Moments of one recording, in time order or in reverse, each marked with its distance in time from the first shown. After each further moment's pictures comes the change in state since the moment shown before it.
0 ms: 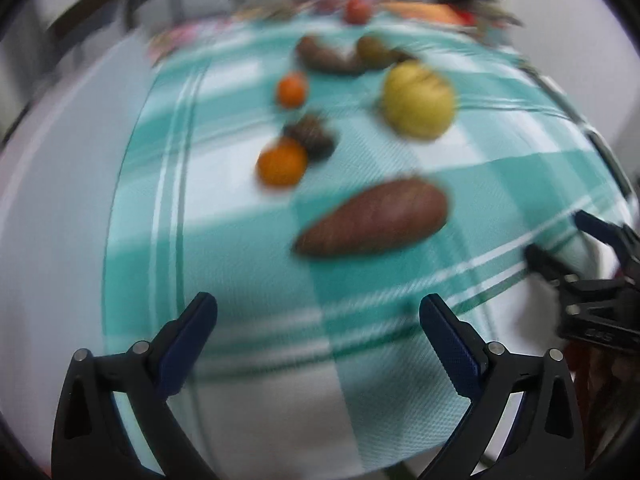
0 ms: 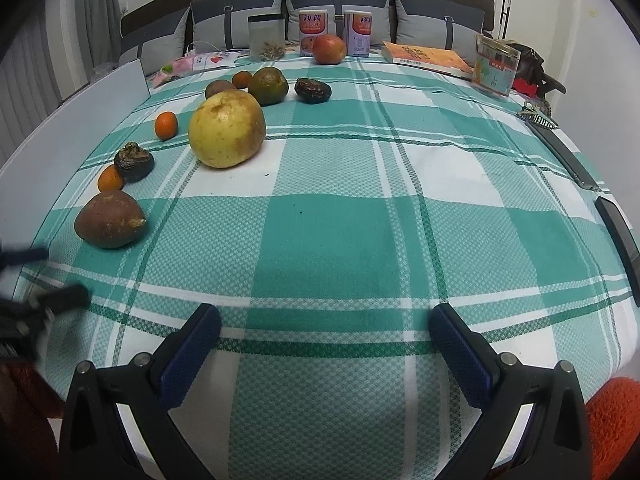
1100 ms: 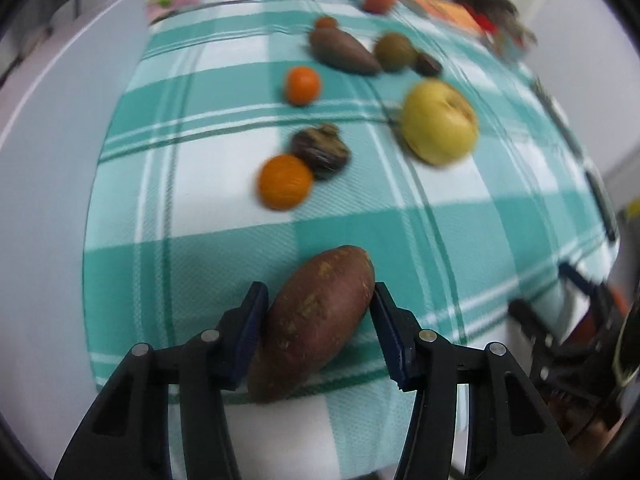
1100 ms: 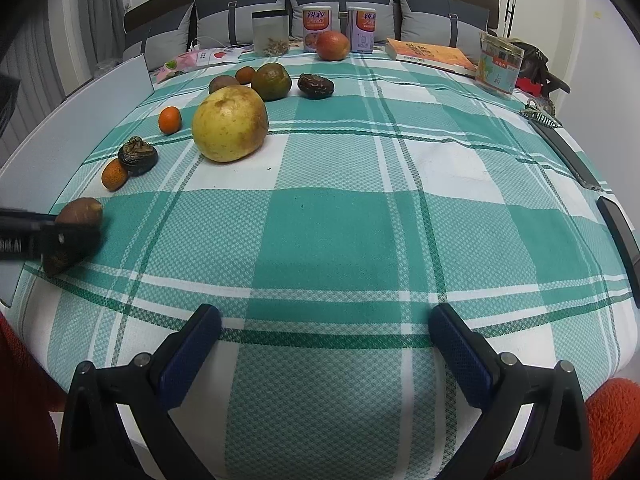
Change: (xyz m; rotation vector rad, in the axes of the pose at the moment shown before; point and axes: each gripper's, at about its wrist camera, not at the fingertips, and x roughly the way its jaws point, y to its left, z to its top) left arm 0.019 0.028 0.019 -0.221 0.116 -0.095; right arm -0.002 -0.002 -0.001 -0.010 0.015 0.011
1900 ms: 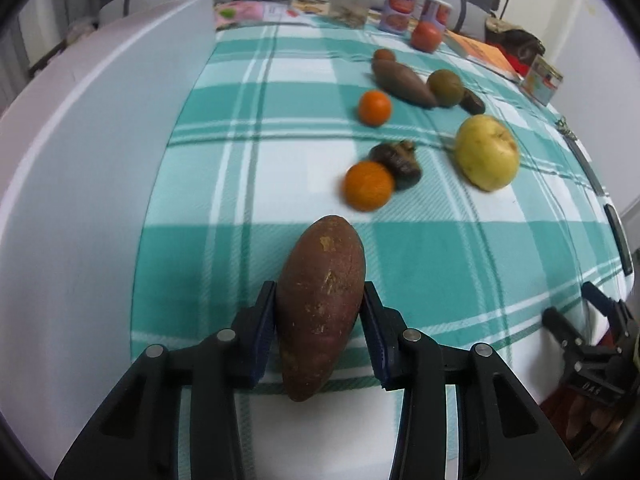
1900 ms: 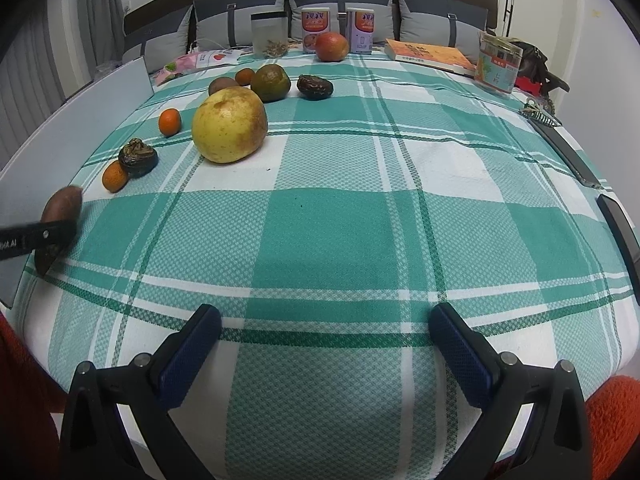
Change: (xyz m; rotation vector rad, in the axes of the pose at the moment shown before) left arm -0.015 0.037 -0.023 -0.078 -0.110 0.087; right arm 0.000 0.000 0.000 0.011 0.004 0.001
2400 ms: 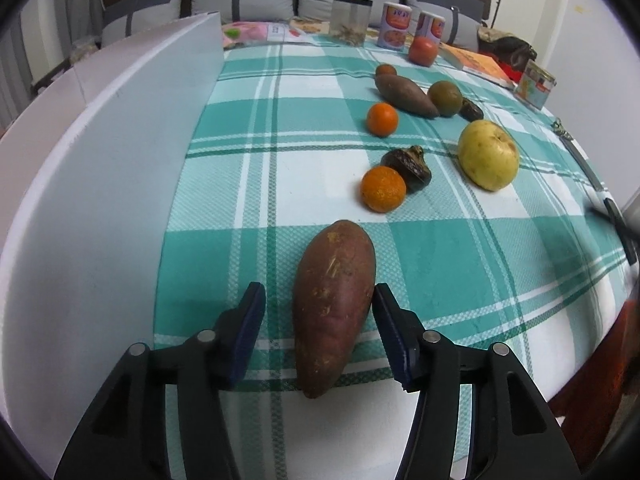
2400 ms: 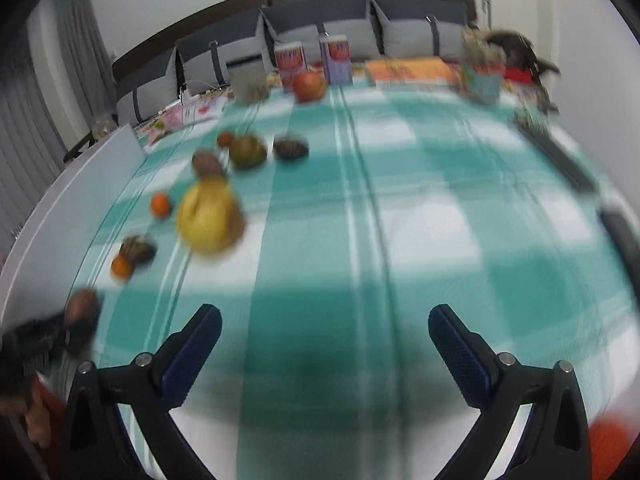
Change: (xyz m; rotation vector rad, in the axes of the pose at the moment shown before) left arm -0.010 0.008 -0.012 0.039 -0.086 0.010; right arm -0.013 -0.041 0.070 0.091 -0.080 0.060
